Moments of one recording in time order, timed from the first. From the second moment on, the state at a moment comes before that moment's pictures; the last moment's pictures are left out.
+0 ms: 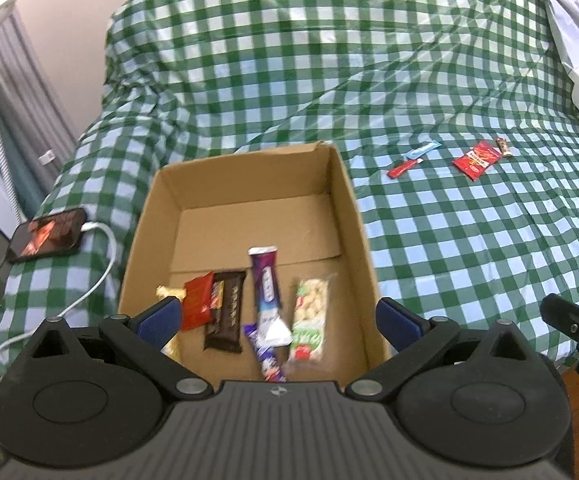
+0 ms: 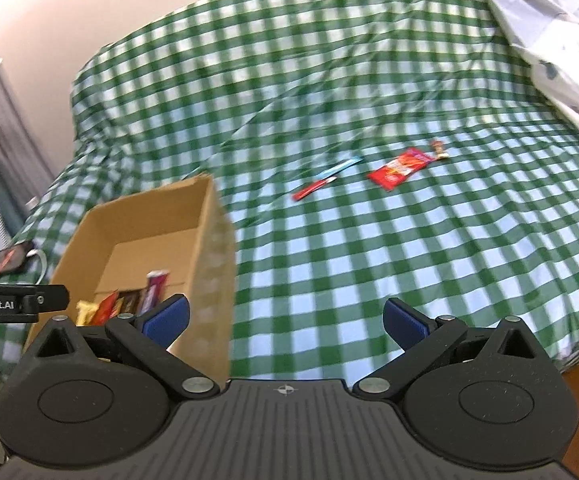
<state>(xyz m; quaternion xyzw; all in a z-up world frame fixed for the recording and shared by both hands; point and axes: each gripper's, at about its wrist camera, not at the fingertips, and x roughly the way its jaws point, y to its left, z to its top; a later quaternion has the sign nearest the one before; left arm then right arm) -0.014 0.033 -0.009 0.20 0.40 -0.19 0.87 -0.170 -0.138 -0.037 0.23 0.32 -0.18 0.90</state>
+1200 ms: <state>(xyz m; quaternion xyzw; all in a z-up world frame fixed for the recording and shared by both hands) 0.290 -0.372 -0.247 0.27 0.48 -0.38 0.74 0.117 -0.453 -0.260 0.22 0.35 -0.32 0.85</state>
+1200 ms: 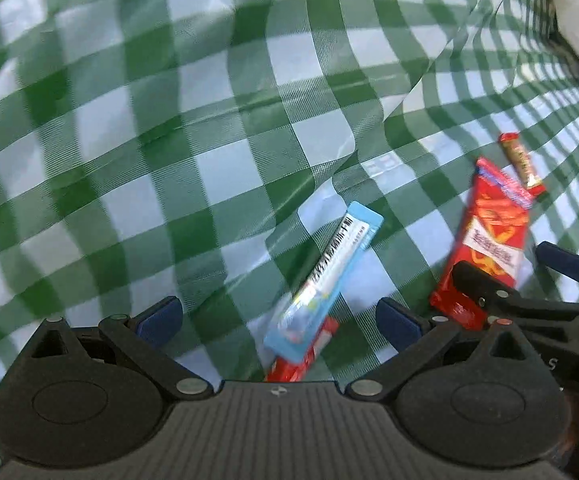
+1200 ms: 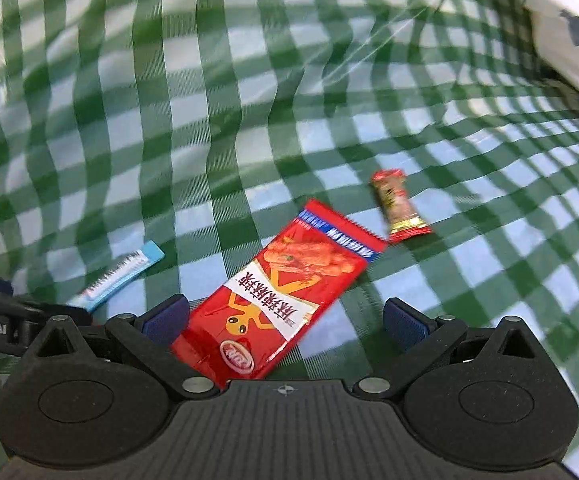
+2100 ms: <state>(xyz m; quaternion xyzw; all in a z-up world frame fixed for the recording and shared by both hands) 0.234 -0.251 -0.112 0.16 0.45 -0.38 0.79 0.059 -0.403 -0.197 0.19 0.28 -0.30 0.89</state>
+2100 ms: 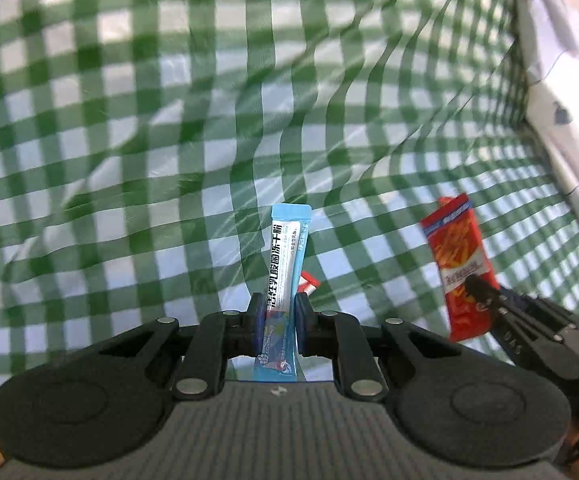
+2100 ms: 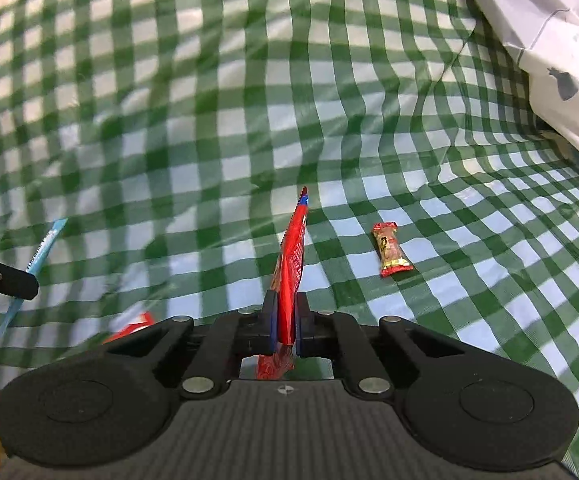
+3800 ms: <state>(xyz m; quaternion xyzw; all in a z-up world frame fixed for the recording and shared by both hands) -0.076 0.194 0.002 0.09 0.40 -0.25 0.88 -0.205 0.005 0.002 0.16 0.28 -0.04 0.95</state>
